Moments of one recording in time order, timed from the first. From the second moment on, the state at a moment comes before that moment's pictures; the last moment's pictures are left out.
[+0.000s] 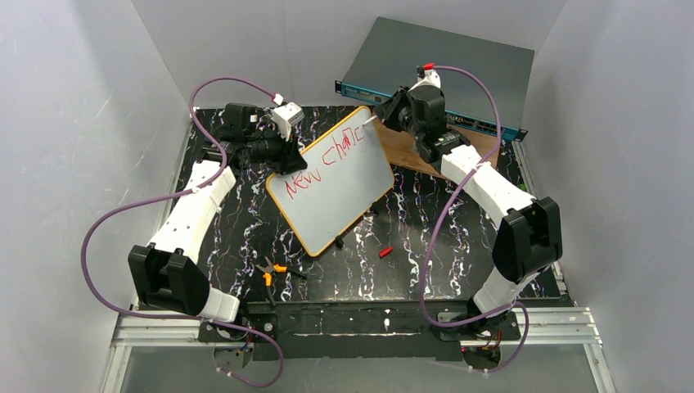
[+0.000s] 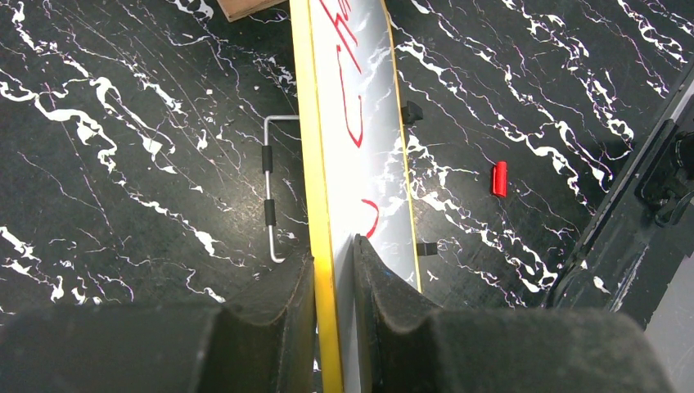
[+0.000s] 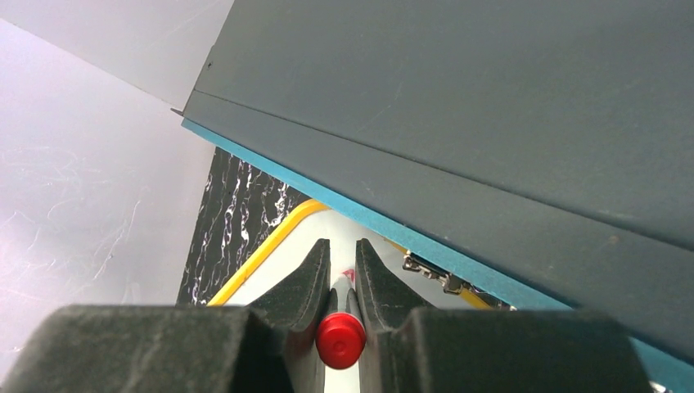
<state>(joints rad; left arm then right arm) -0.23 1.44 1.39 -0.70 0.63 0.28 0.49 1.67 1.45 -0.01 0.03 0.68</state>
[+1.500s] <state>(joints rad) -0.23 1.45 1.40 -0.71 0.63 0.28 0.49 1.61 1.39 -0.05 0.06 0.66</state>
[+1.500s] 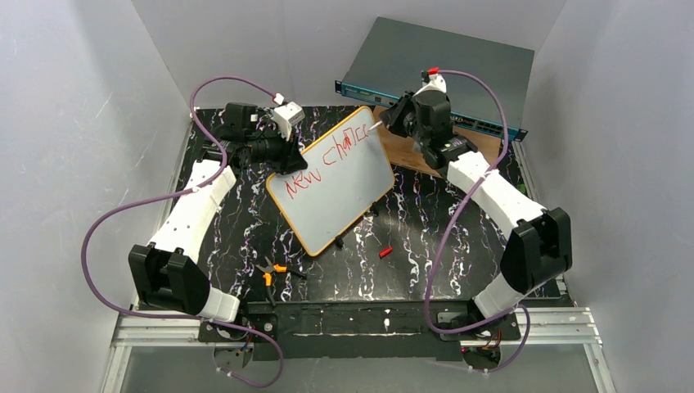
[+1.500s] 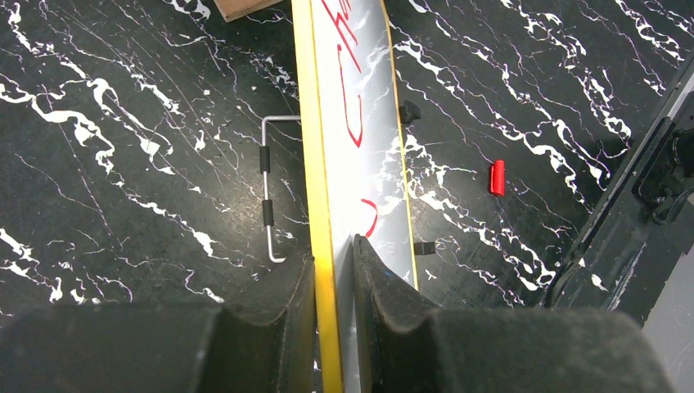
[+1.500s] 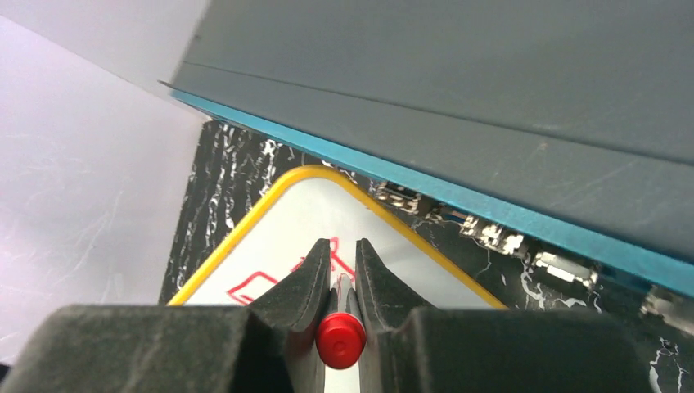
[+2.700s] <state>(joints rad) -0.23 1.45 1.40 -0.71 0.63 0.30 0.48 1.64 1.44 -0.03 0.15 0.68</state>
